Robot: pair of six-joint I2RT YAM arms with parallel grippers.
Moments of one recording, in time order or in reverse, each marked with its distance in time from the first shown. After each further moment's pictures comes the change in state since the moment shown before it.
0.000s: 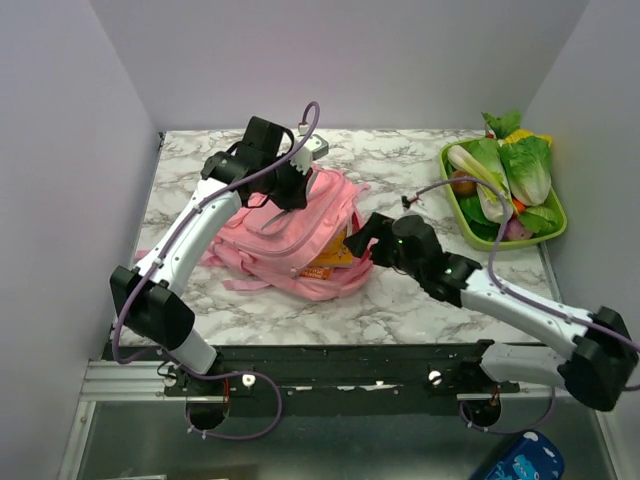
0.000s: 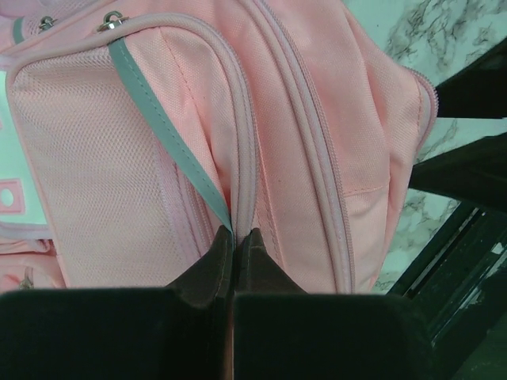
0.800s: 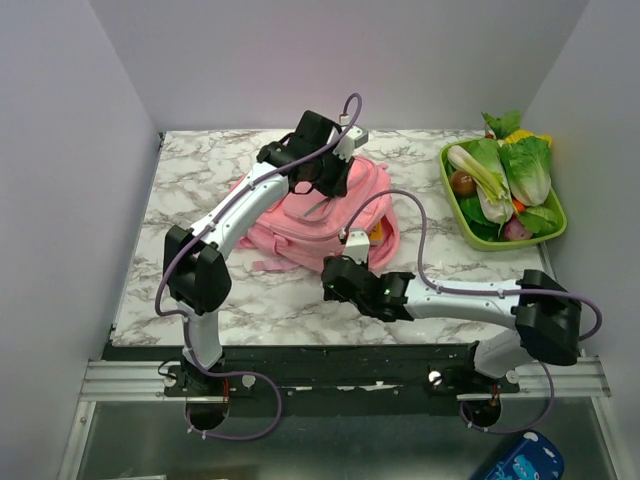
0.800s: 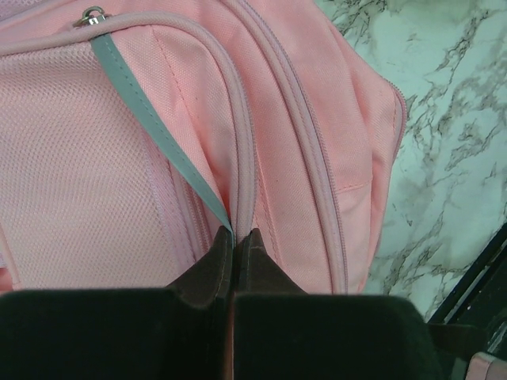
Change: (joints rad) left arm -0.129 0.329 0.230 0.156 -0.053 -0.175; right arm 0.370 0.199 0.081 -0.195 0.348 -0.054
